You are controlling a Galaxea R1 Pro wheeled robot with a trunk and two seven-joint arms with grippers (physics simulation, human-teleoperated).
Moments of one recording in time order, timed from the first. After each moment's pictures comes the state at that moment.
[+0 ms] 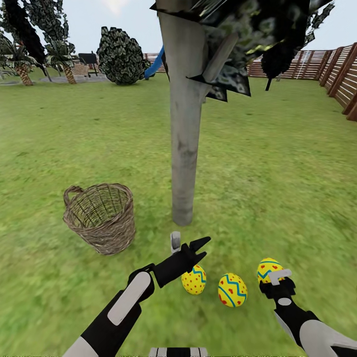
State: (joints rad) left arm -0.48 -0.07 -0.51 -1.17 1.44 0.51 -0.26; right arm -0.70 -0.18 -0.11 -0.12 0.38 -0.19 -0.23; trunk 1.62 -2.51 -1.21
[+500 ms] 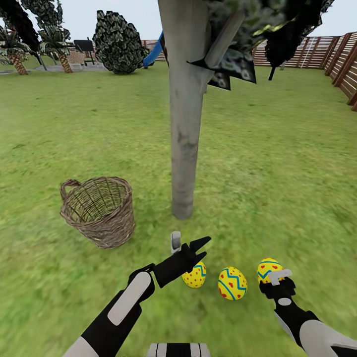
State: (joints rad) left arm -0.48 -0.08 -0.52 -1.17 1.44 0.50 -0.26; right arm -0.70 -0.18 -0.11 -0.12 0.38 -0.19 -0.23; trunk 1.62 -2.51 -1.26
